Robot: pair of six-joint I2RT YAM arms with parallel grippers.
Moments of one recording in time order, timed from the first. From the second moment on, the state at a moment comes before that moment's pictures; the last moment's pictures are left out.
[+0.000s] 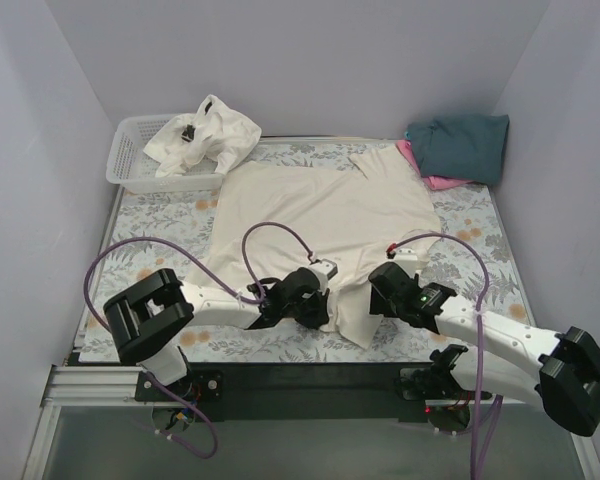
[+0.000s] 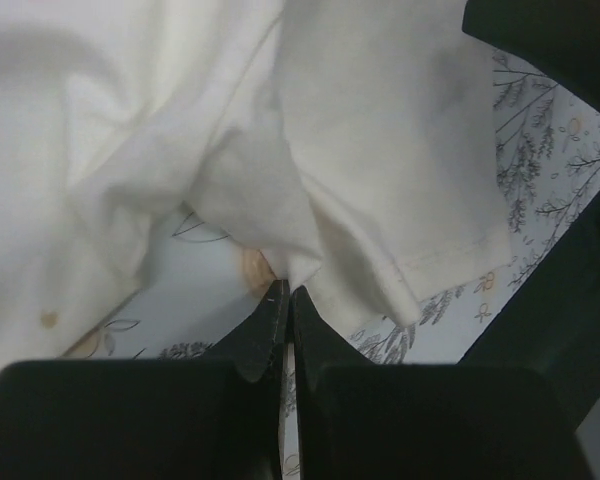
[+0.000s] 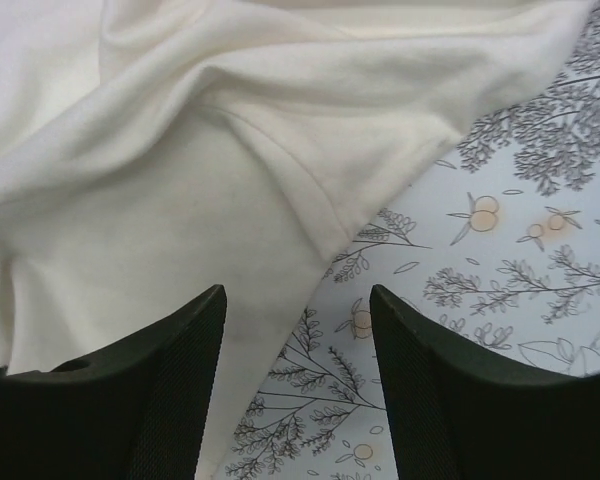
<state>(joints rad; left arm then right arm) -1.07 1.59 0.67 0.16 0.05 -0.54 0.82 1.05 0.48 -0.50 0.40 0.73</state>
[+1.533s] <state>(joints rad) -0.89 1.50 0.66 0.19 -0.06 -0.59 0.47 1.09 0.40 -0.18 0.26 0.55</state>
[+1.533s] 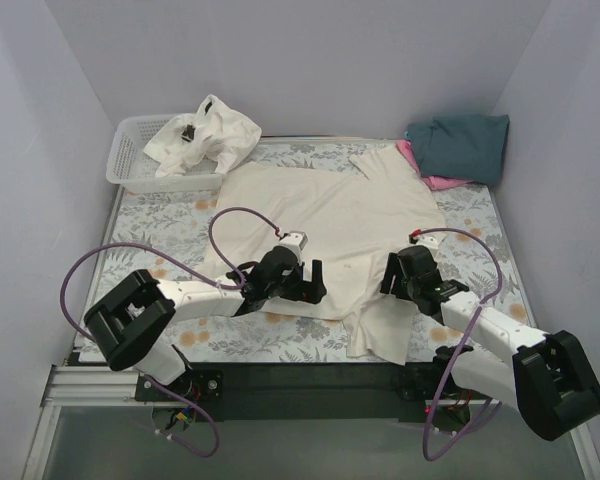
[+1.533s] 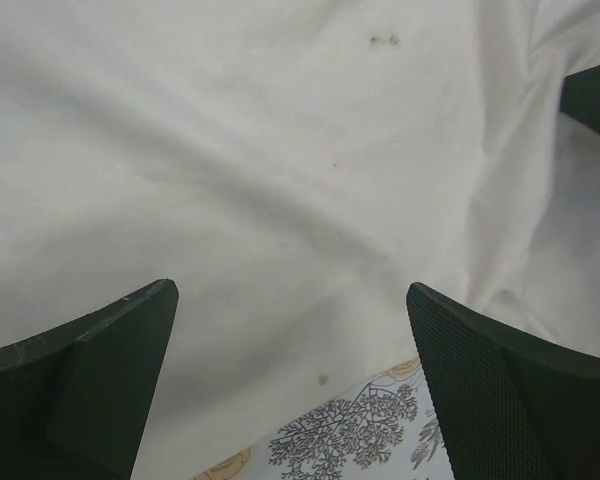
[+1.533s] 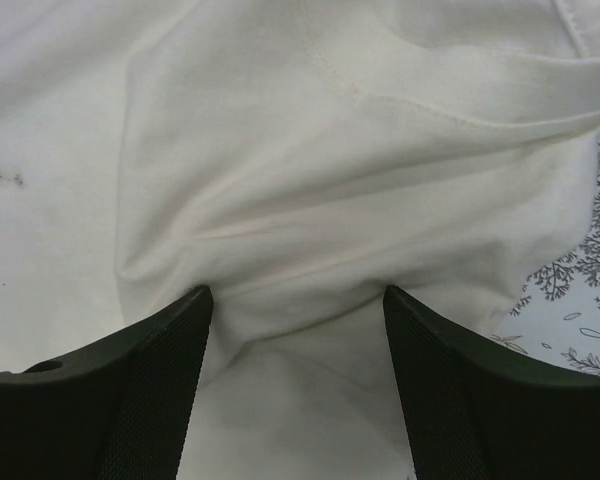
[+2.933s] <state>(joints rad) -0.65 1.51 0.70 0.23 -0.09 -0.63 0.31 1.56 0.96 -0.24 0.21 0.30</state>
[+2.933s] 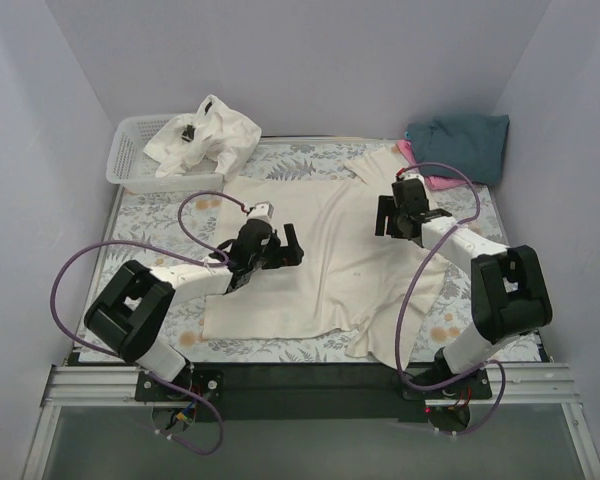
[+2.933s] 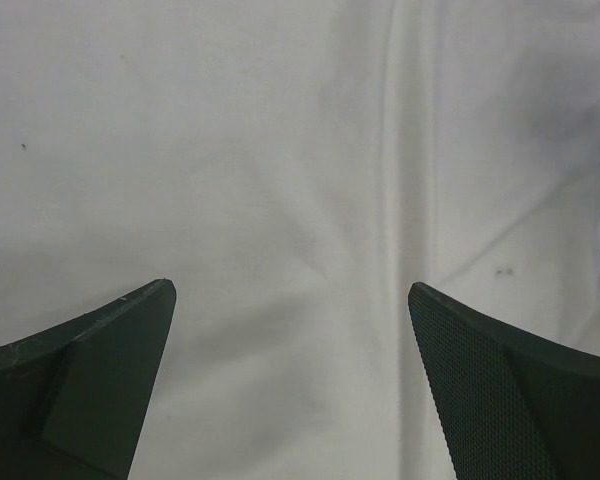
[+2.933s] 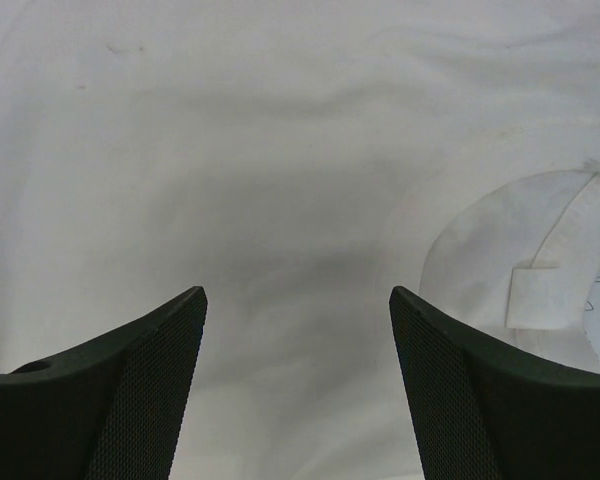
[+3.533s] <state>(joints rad) -0.46 1.77 0.82 0.36 -0.09 -0.61 0.26 1.96 1.25 -0.19 0.19 0.23</state>
